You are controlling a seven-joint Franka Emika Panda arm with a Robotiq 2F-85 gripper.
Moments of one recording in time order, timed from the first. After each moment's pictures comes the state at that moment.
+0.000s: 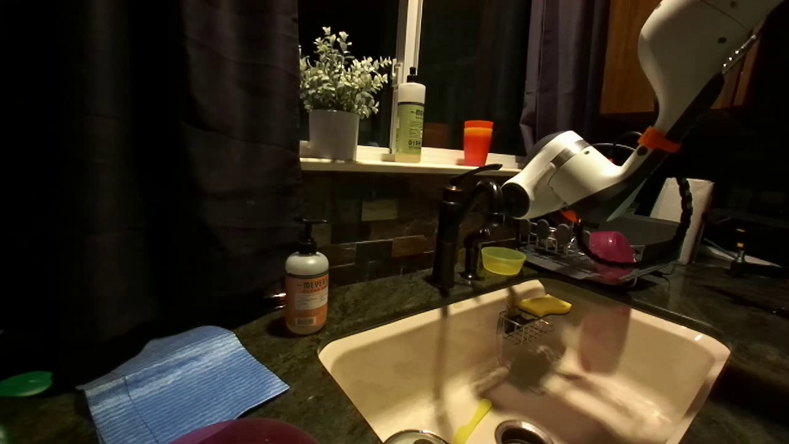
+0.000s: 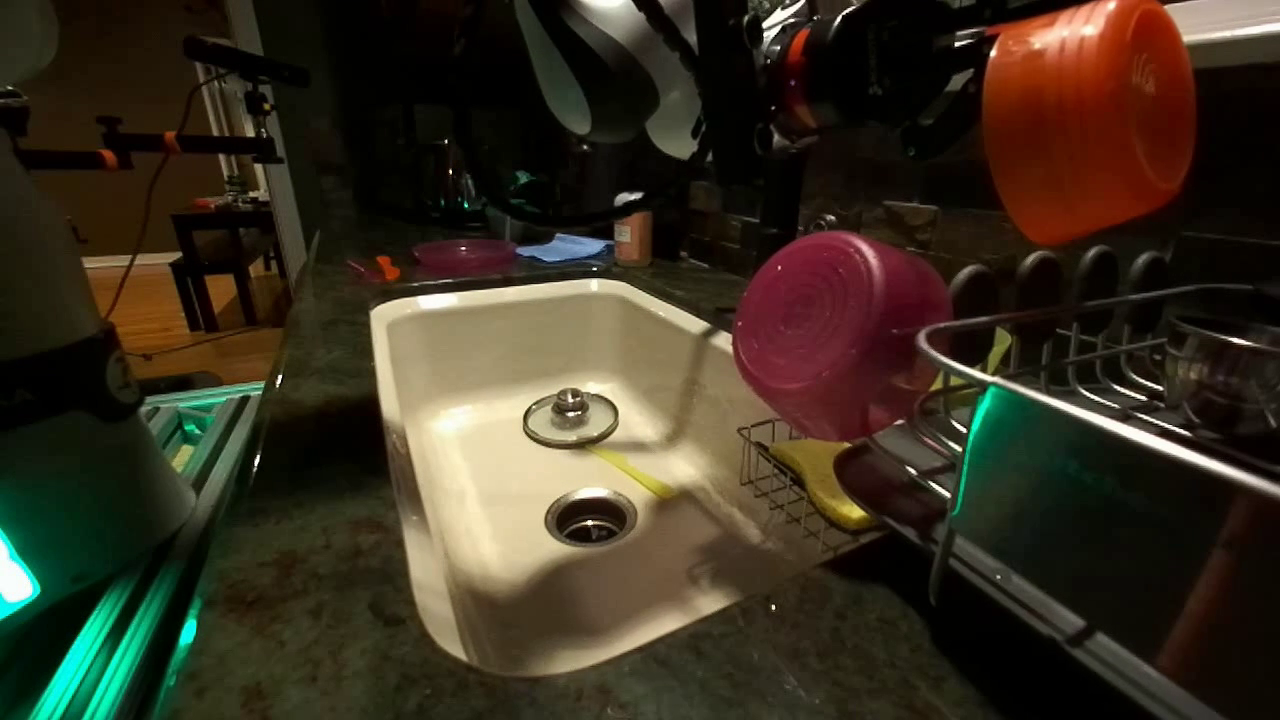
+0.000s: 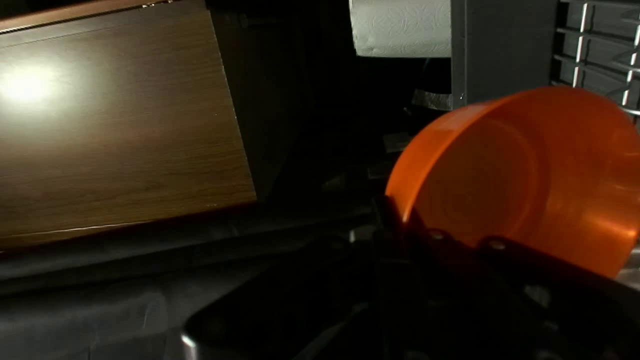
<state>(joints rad) 0.01 0.24 0.02 -2.23 -1.72 1.52 1.09</state>
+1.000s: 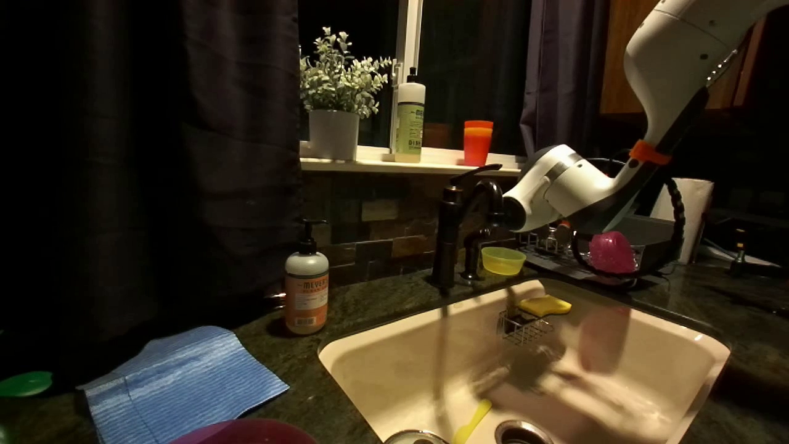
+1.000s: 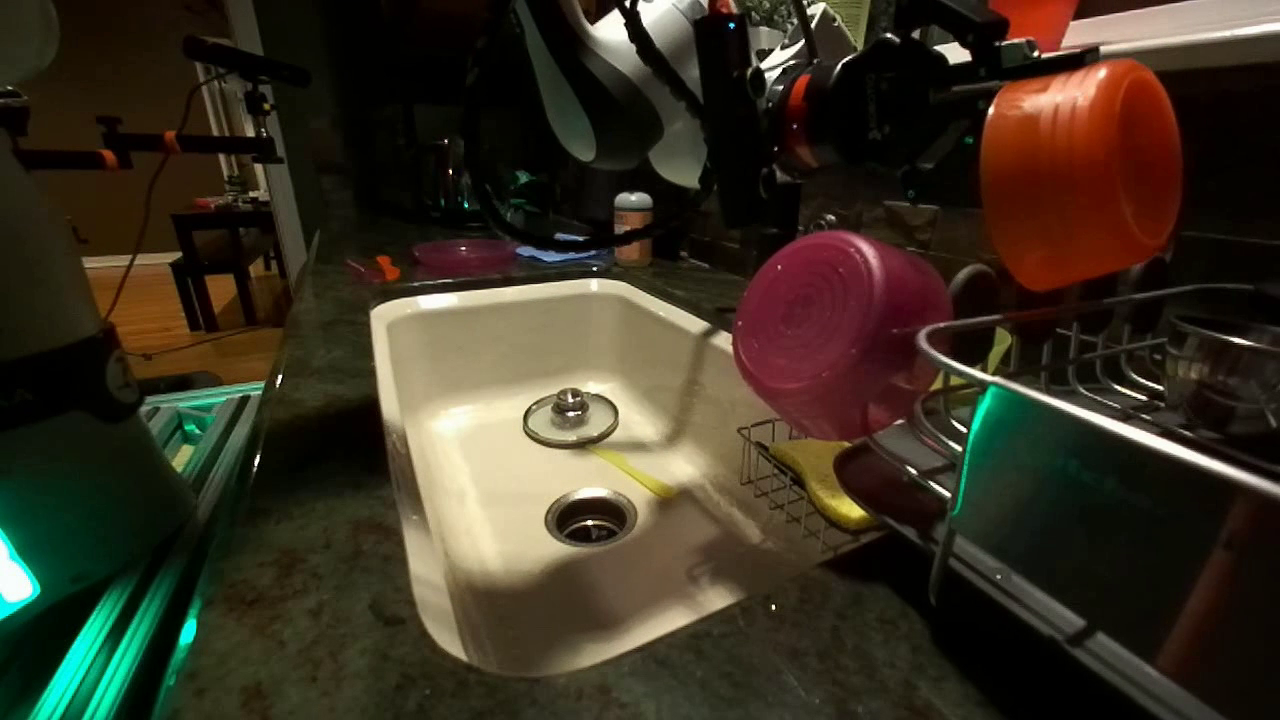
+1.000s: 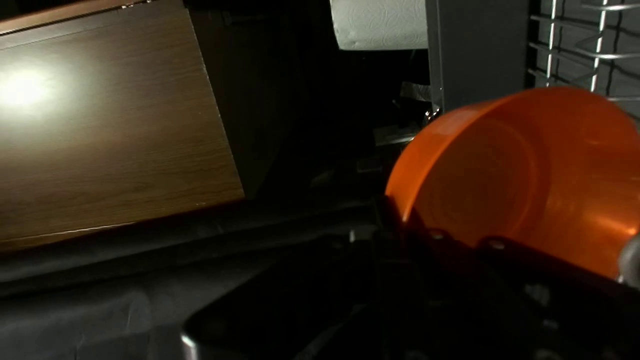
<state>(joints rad) 0.01 0.31 0.03 -2.21 -1.73 1.52 1.16</state>
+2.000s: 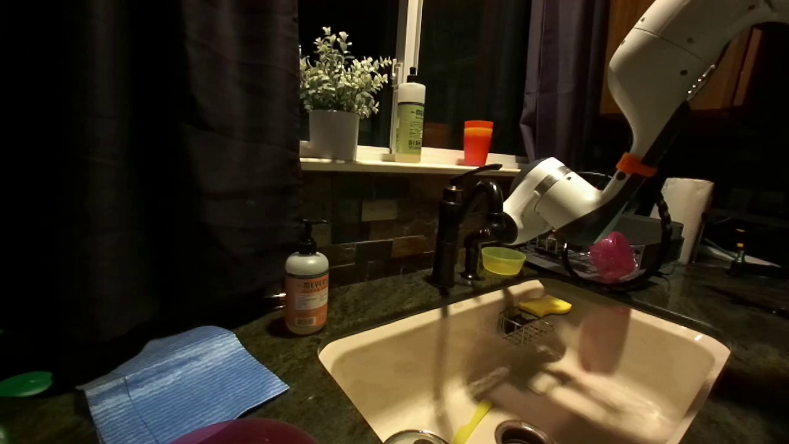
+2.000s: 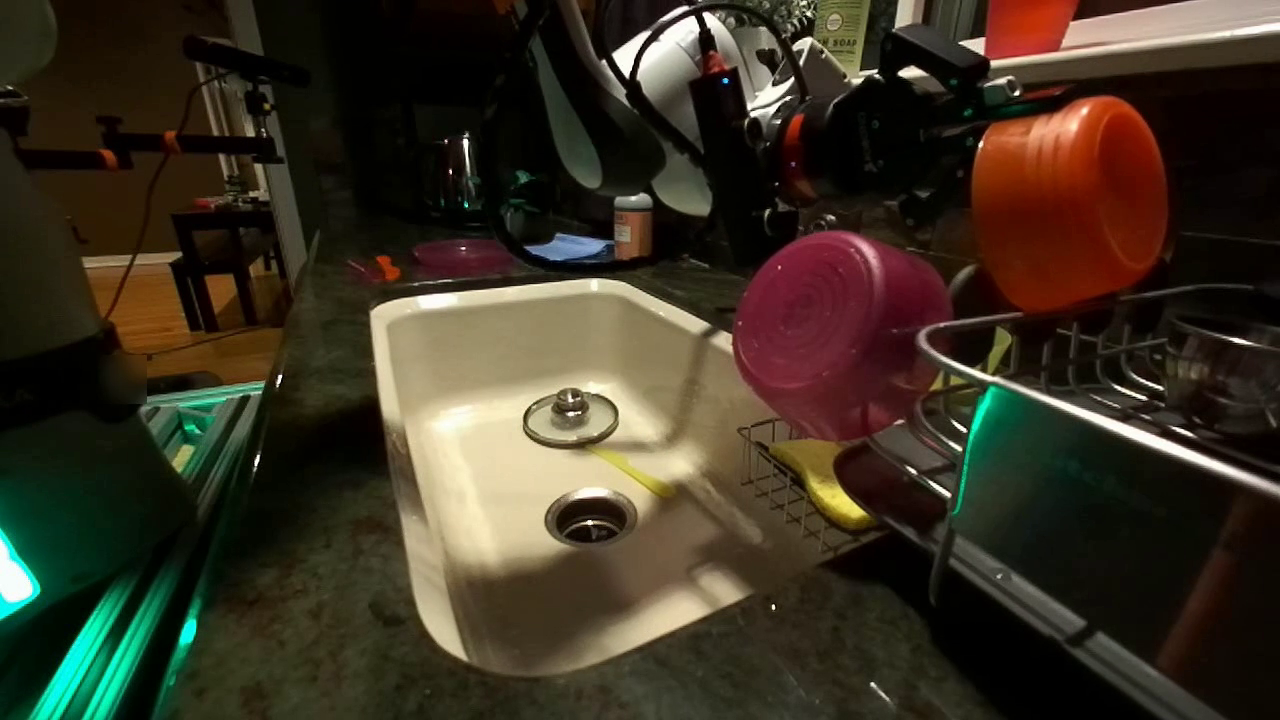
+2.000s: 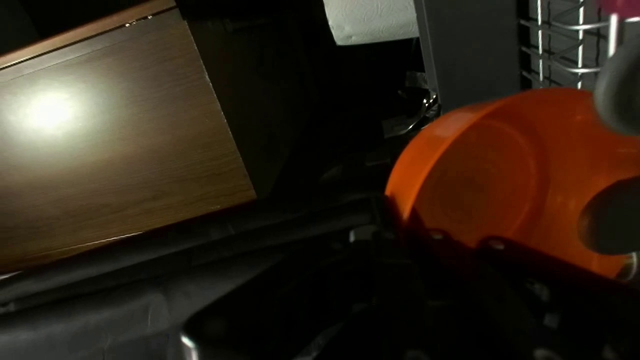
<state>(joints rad) 0.02 0.38 0.04 -2.17 -1.73 1.47 1.29</state>
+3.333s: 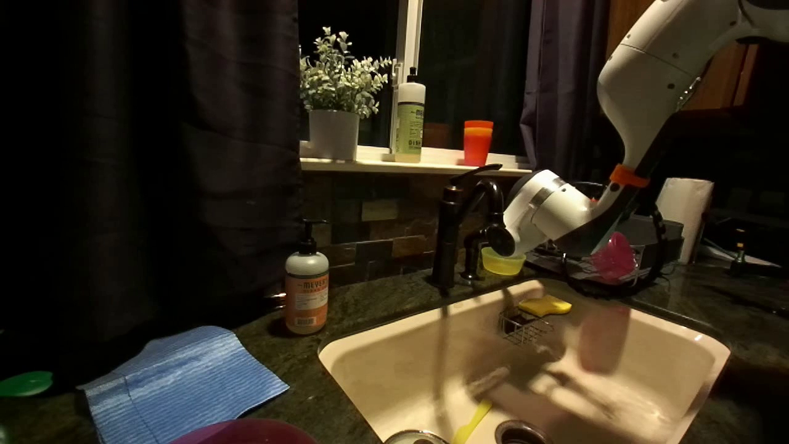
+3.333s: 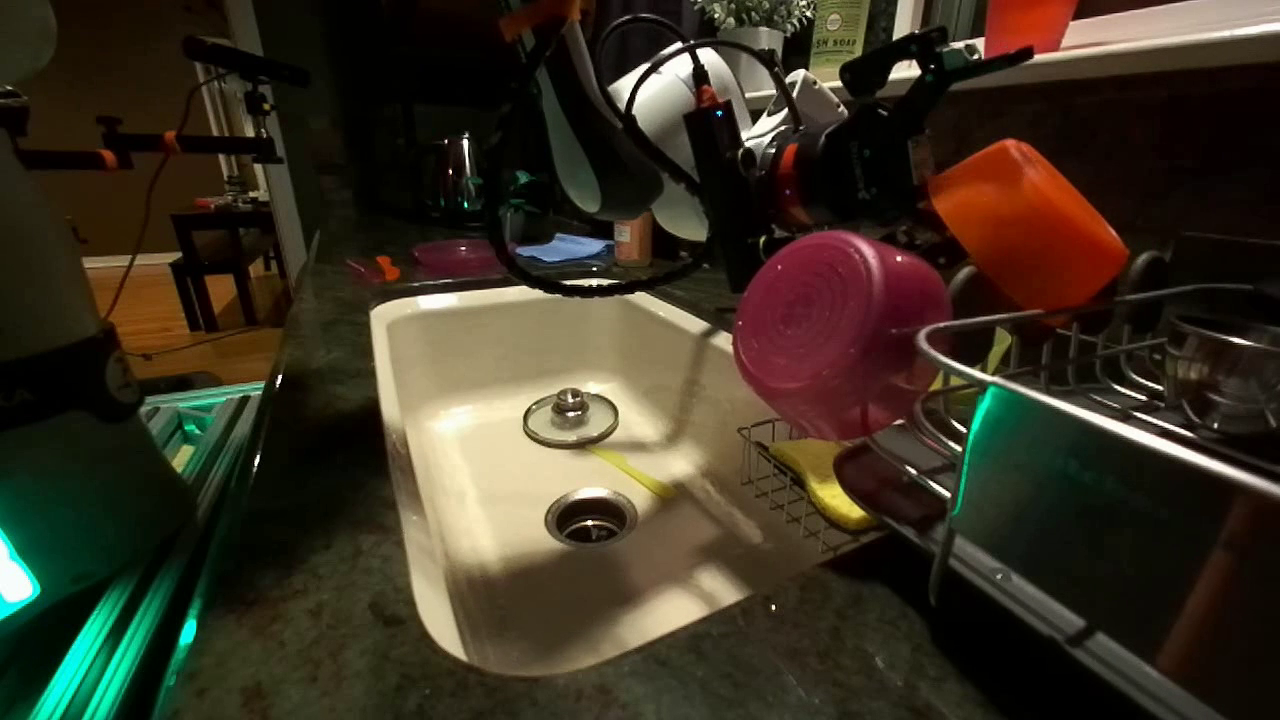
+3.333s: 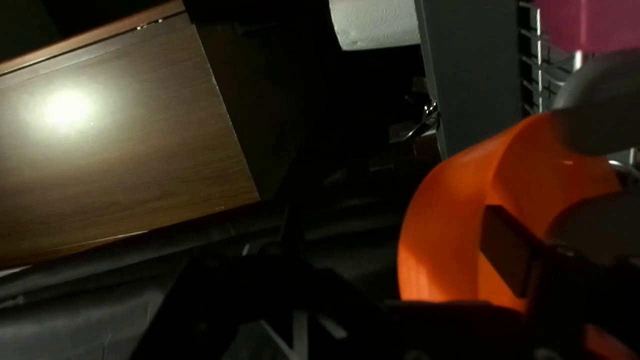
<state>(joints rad) 0.02 0.44 0.05 -2.15 -1.73 1.42 1.31</state>
